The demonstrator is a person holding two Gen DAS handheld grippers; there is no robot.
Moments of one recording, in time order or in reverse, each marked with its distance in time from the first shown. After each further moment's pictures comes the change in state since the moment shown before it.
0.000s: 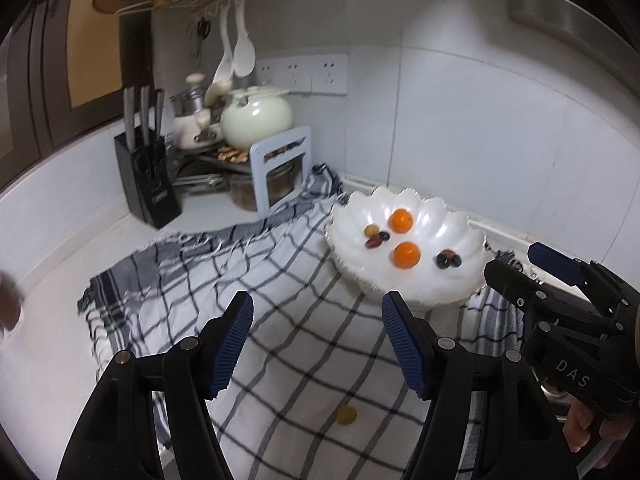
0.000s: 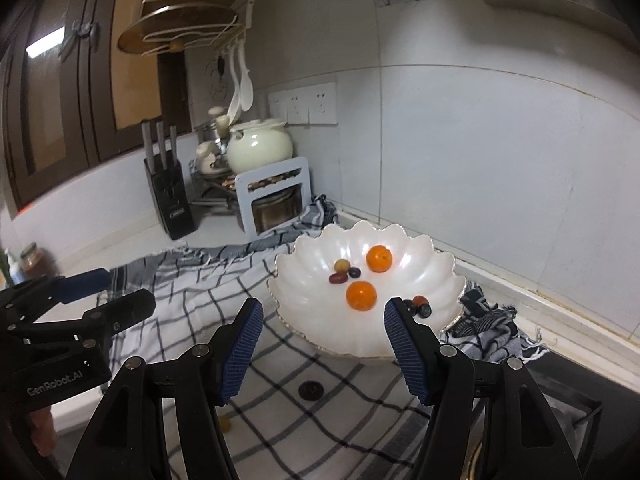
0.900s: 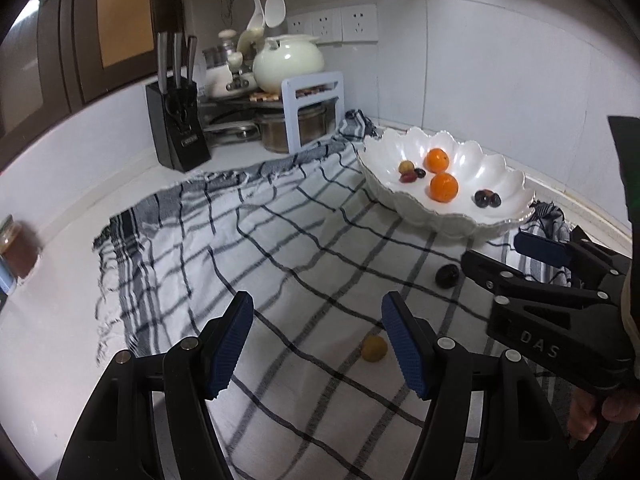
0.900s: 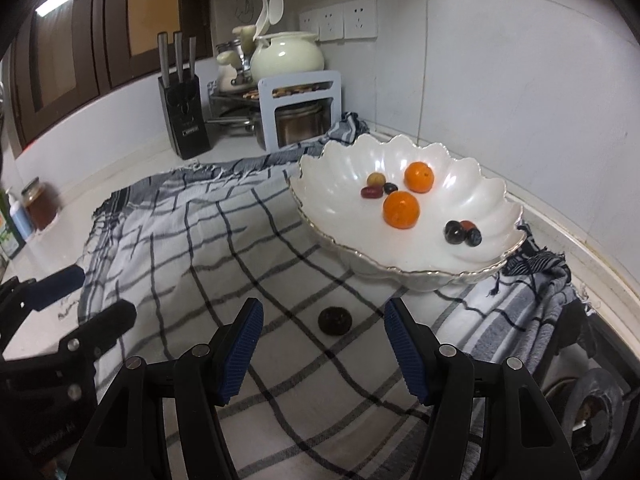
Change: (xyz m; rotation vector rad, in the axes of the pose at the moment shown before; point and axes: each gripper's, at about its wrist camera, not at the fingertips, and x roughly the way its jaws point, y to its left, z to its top) left arm 0.027 -0.007 -0.084 -0.031 0.069 0.124; right arm 0.061 0.017 -0.068 -0.069 0.197 0.064
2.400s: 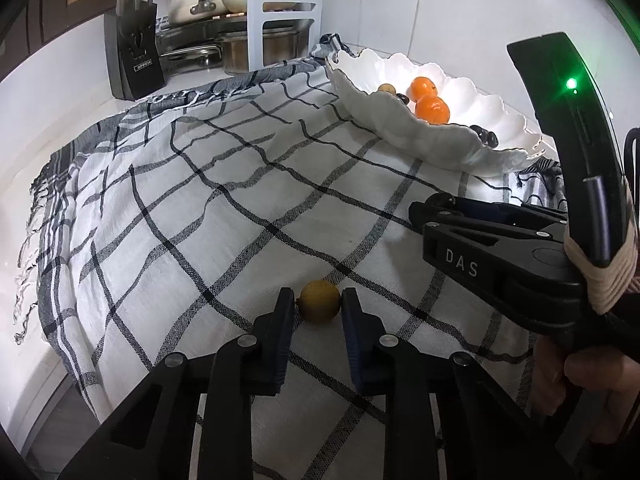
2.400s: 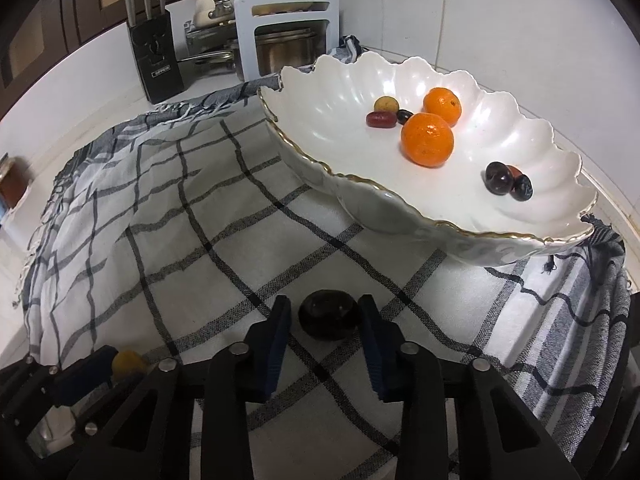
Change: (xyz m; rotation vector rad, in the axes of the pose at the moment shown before) left arm 0.070 -0.023 -0.035 -0.044 0.179 -0.122; right arm 0.092 -0.004 -0.013 0.005 0.184 -0.021
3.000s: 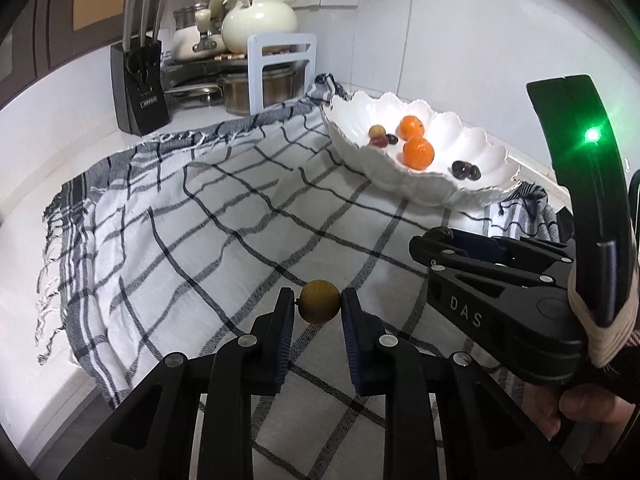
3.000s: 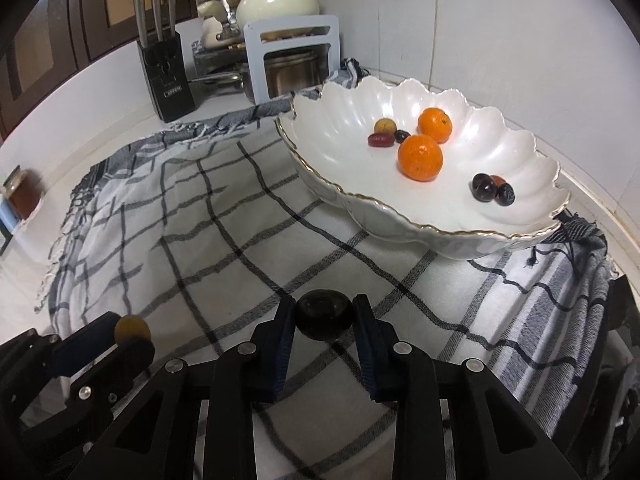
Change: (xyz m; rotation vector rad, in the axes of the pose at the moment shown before) left arm -0.037 0.001 0.011 0.022 -0.111 -0.004; right arm -0.038 0.008 -0.004 0.023 -0.058 0.019
